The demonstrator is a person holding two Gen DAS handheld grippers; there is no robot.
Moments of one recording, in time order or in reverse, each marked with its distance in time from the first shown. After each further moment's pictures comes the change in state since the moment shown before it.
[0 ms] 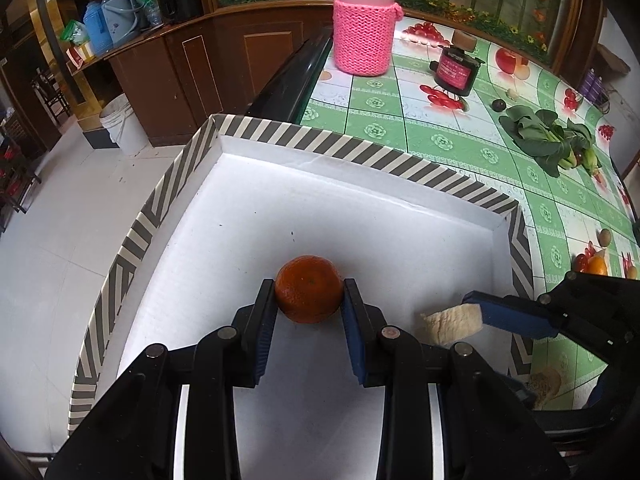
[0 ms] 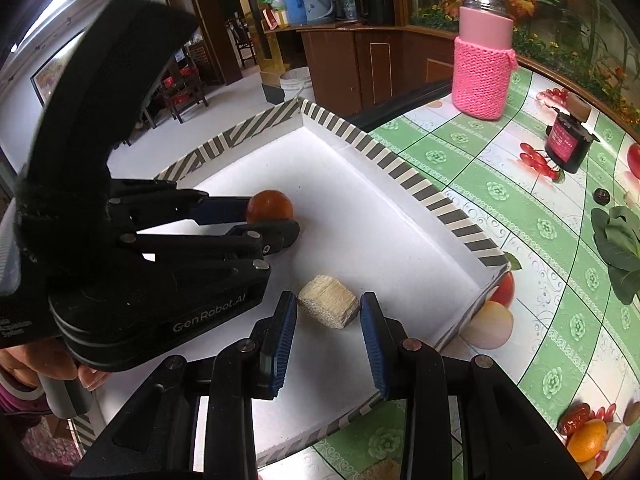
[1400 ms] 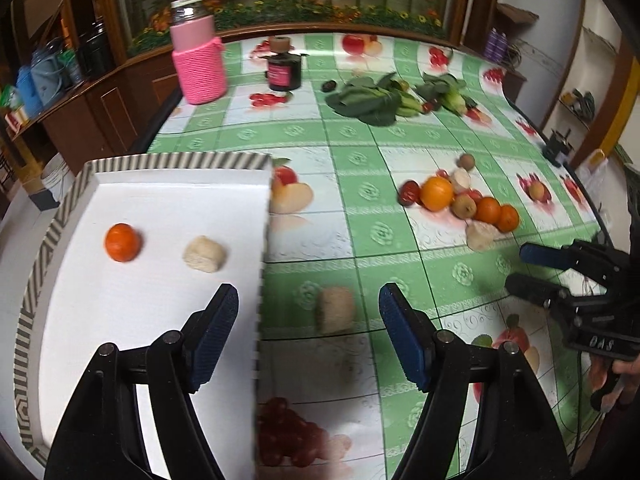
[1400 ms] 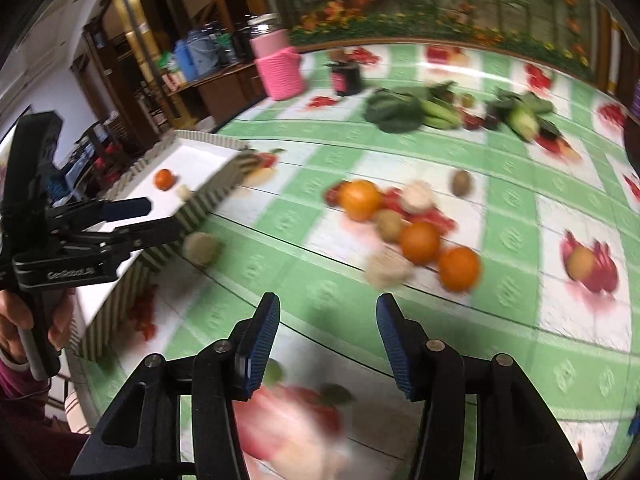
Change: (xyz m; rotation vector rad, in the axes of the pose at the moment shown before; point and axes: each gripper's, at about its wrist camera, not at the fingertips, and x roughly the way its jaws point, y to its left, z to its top) left arm -0.075 -0.125 -0.061 0.231 -0.080 -0.188; right arm -0.155 -0.104 -0.182 0.356 -0.126 -0.188
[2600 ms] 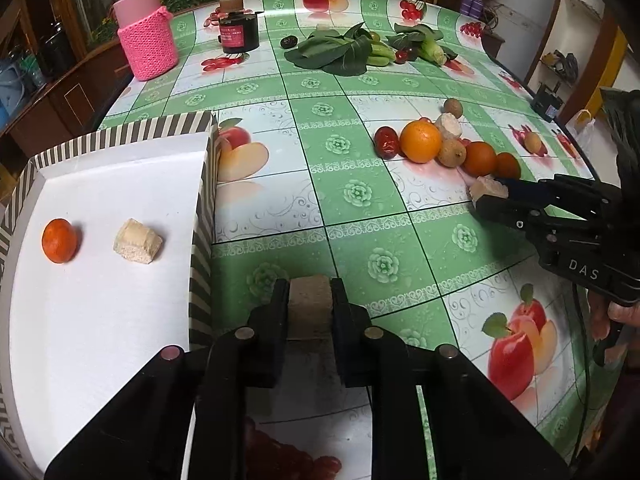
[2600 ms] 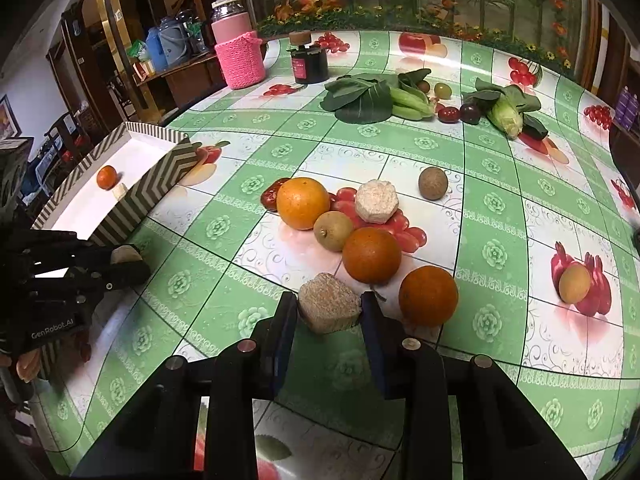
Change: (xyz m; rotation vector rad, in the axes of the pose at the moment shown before) left arm 0.037 -0.017 -0.009 0.088 0.095 -0.069; right arm 0.038 -0.016 0.016 -0.015 0.020 -0.109
